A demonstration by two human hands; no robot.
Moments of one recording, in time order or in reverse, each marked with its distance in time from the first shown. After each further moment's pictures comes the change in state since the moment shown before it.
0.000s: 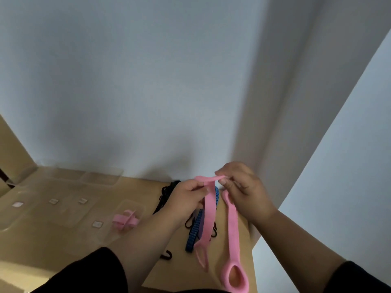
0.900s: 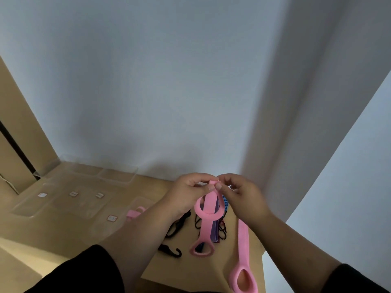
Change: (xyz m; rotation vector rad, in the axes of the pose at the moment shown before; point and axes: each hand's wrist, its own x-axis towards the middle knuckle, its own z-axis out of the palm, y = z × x) left_hand -0.012 0.020 -0.027 0.021 -0.009 0.191; right_hand 0.002 -0.029 0.025 0.111 -0.140 0.451
